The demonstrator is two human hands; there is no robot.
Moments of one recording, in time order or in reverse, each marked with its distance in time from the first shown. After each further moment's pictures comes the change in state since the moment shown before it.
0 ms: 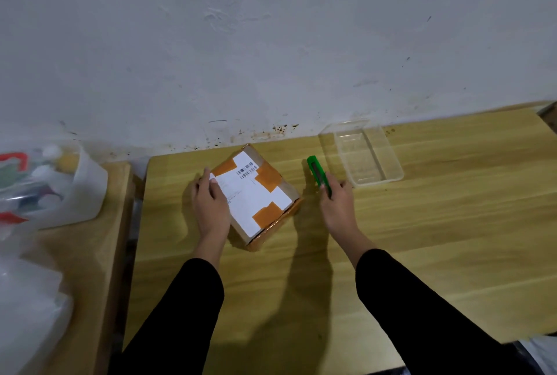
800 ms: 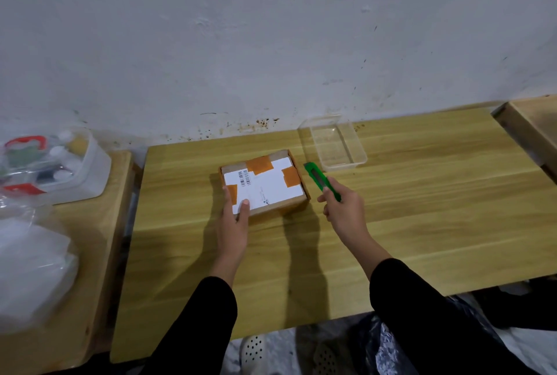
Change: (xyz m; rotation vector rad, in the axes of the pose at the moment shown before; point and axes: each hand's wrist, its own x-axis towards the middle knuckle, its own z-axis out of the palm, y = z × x) left_hand -0.122 -0.012 0.002 0.029 -0.223 0.055; right_hand -0.082 0.011 -0.081 0.240 0.007 0.043
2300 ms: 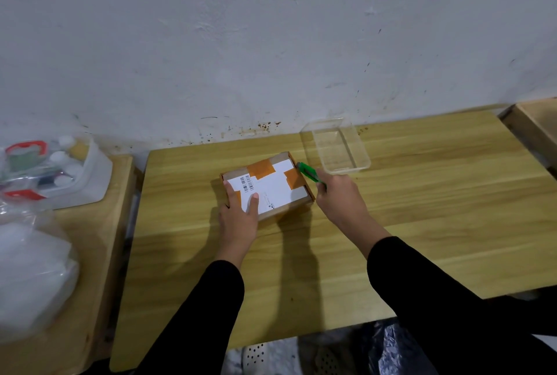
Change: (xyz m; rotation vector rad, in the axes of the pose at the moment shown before) left_hand 0.035 0.002 0.018 0.189 -0.033 -0.102; right_hand 0.027 -0.035 0.001 -0.739 -0.113 -0.313
